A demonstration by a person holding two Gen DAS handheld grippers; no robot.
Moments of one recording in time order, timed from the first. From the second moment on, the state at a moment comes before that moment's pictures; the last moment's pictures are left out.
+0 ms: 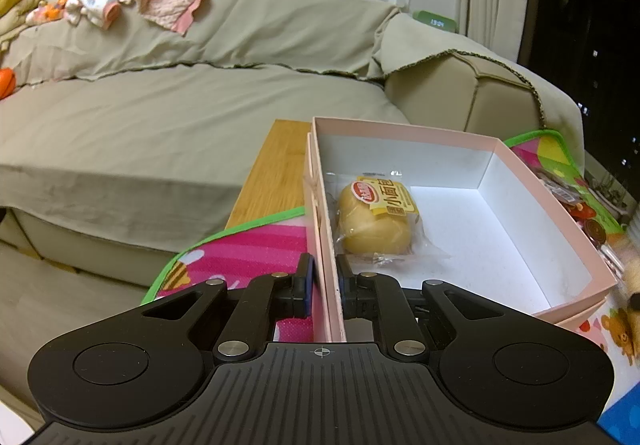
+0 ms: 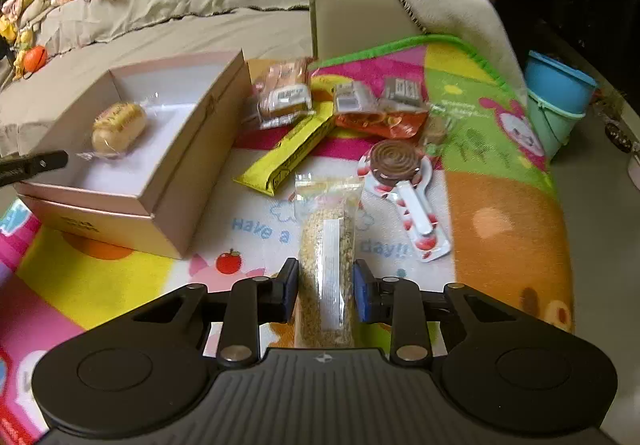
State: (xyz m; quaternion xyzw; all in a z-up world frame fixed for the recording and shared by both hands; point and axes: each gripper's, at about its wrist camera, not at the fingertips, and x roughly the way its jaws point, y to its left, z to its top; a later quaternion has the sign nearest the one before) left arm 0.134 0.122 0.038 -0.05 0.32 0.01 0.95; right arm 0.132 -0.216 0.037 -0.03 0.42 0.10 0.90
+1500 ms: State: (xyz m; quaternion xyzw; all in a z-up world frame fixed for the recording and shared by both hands) left arm 0.133 0.127 0.036 -0.06 0.32 0.00 0.95; right arm 0.198 -0.127 0.113 0.05 0.37 0.22 0.90
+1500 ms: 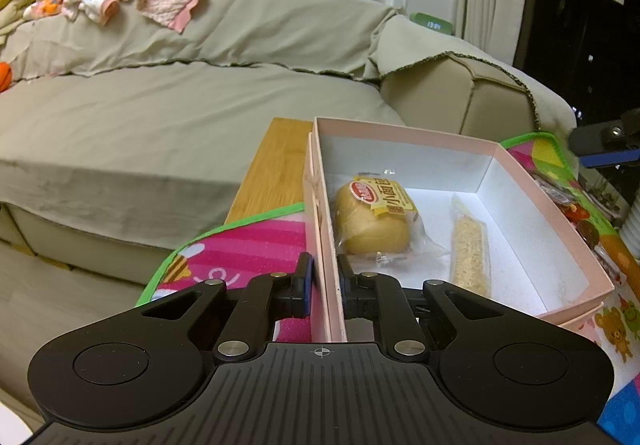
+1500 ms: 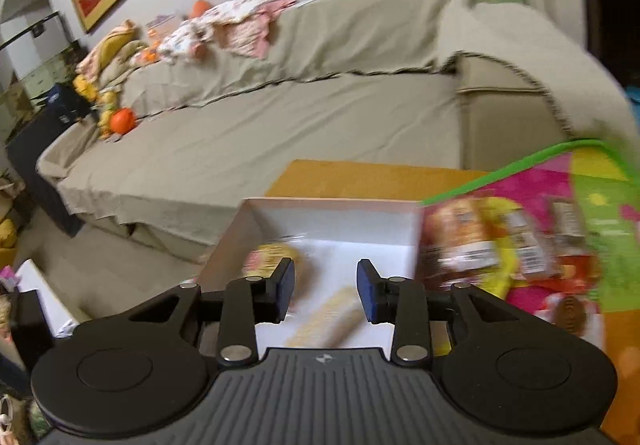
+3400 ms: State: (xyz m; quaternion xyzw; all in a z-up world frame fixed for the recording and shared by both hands) left arm 0.130 0.114 0.036 -0.05 0.33 0.01 0.94; right arm 0.092 -0.225 0.037 -0.07 0.36 0.08 0.93
